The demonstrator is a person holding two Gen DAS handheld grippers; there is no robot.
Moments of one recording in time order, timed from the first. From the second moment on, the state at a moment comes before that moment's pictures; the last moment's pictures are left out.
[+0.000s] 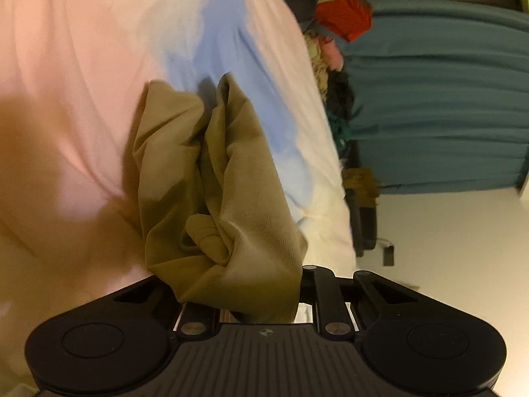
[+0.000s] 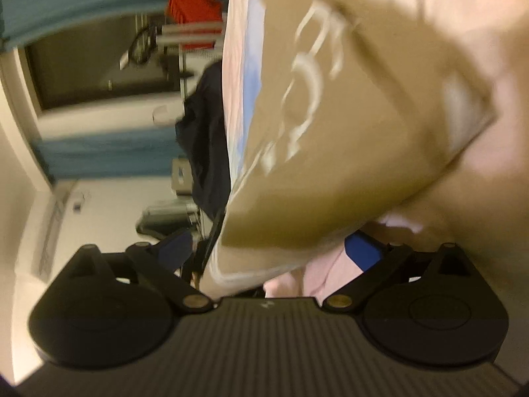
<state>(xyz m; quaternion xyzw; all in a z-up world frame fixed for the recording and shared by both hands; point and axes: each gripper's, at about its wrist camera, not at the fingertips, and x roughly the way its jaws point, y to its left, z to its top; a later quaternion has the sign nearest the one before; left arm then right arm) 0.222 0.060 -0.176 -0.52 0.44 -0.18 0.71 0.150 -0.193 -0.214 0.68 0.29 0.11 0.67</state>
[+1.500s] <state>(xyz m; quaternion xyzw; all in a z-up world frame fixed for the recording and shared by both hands) 0.406 -0.324 -0.010 -0.31 0.51 -0.28 0.75 0.209 -0.502 -0.017 0.51 0.15 -0.22 0.82</state>
